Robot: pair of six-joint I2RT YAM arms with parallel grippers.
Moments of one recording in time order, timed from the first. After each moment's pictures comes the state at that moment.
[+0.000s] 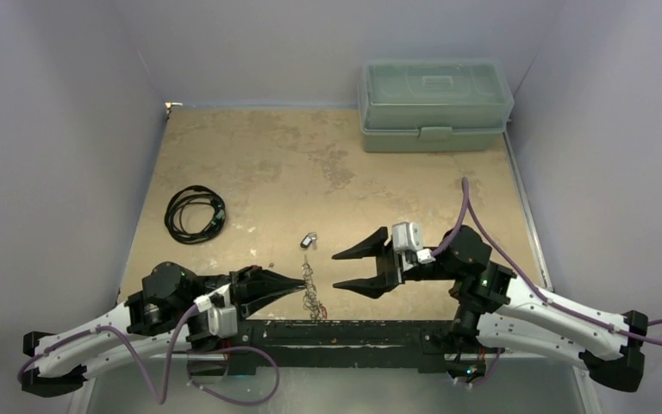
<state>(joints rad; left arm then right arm) -1.20 0.30 0.52 0.00 0.40 0.47 1.11 0.71 0.71 0.17 -0.48 0.02</state>
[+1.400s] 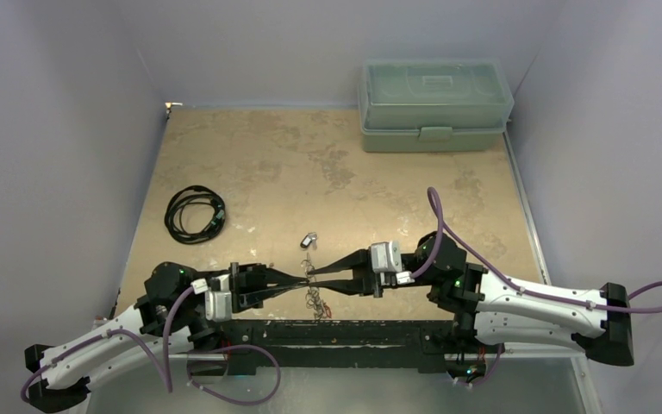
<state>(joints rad) -1.08 0.32 0.45 0.22 0.52 0.24 1.25 0.88 0.69 0.43 -0.42 -0.14</state>
